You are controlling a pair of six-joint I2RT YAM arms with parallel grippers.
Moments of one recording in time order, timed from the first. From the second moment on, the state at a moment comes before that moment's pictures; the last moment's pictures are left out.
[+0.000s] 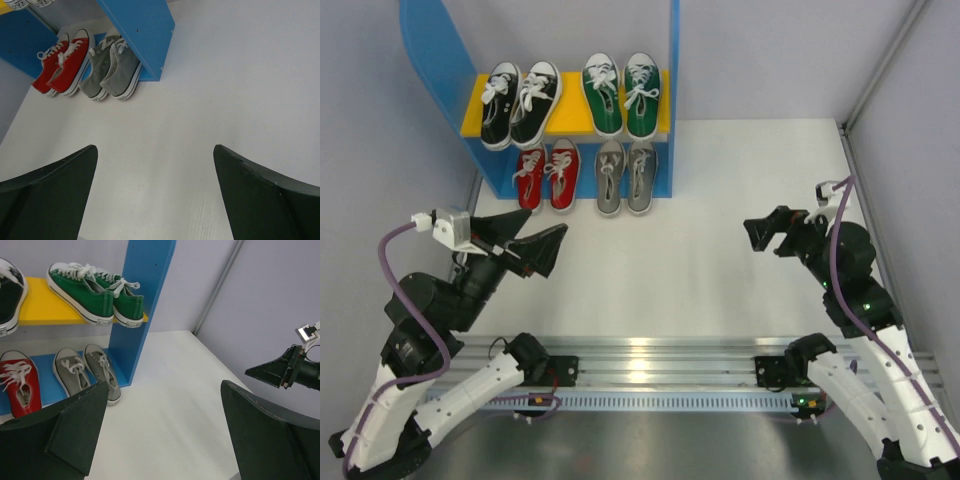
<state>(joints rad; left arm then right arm) -0.76 0.42 1.04 -0.40 -0.20 -0.28 0.33 0.56 0.75 -0.41 -0.02 0.39</state>
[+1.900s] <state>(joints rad) -0.76 0.64 1.26 -0.41 -0.18 -0.29 0.57 0.75 1.01 -0.35 -0.12 0.27</state>
